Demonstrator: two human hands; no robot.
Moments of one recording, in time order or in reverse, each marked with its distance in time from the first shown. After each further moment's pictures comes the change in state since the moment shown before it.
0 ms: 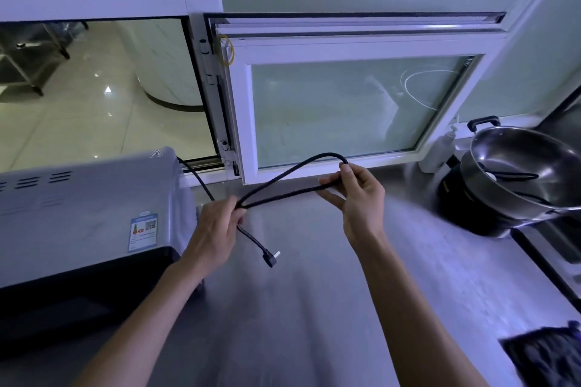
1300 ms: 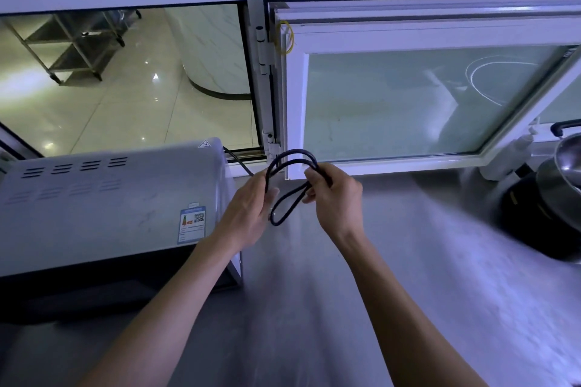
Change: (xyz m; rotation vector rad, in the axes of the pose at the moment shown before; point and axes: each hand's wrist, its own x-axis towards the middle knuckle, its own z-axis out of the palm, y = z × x) left_hand 0.024 -0.022 -0.027 -0.051 -0.100 -0.105; right_hand -0.004 0.056 0.094 -0.600 -0.239 -0.216
